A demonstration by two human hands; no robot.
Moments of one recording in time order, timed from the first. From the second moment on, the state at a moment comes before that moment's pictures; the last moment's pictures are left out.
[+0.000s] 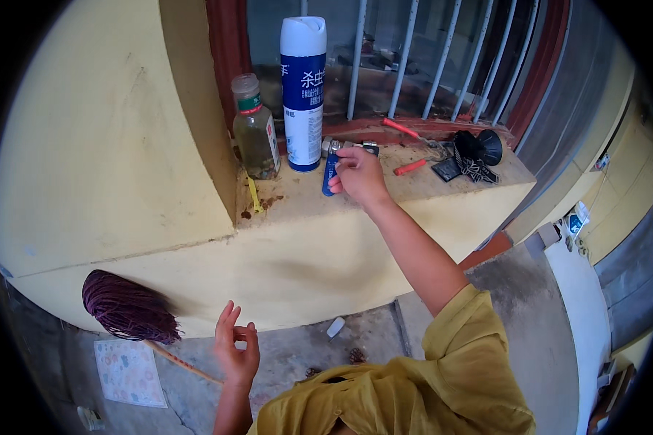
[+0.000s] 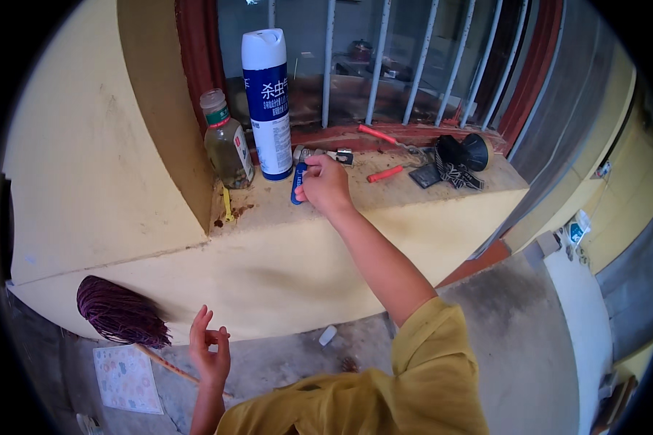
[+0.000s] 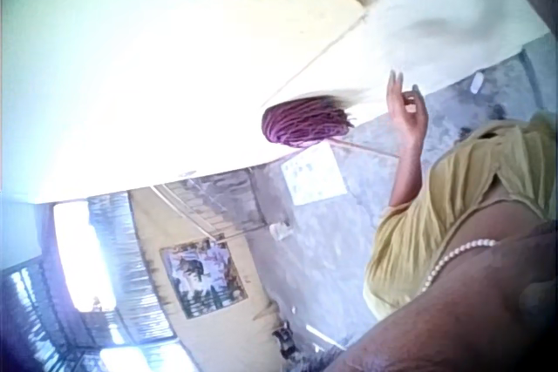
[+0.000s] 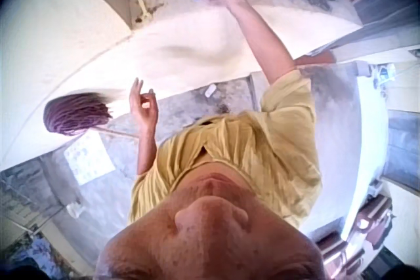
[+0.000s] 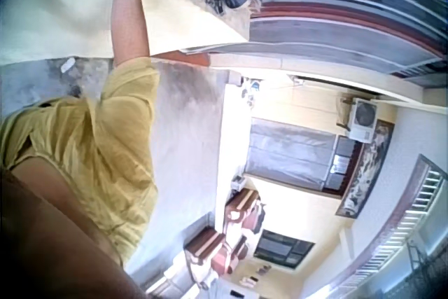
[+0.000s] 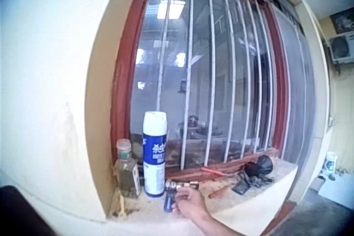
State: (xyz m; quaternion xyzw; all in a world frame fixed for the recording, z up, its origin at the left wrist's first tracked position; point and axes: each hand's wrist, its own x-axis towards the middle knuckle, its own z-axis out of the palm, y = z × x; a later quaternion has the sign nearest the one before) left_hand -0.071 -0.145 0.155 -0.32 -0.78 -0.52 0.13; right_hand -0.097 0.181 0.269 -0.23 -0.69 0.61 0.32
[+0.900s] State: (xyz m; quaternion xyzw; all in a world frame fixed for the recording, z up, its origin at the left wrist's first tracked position) left_hand -0.009 -0.099 0.093 -0.18 -0.82 -0.53 0.13; right_hand -0.097 0.323 0.296 -0.03 -0.96 0.02 0.27
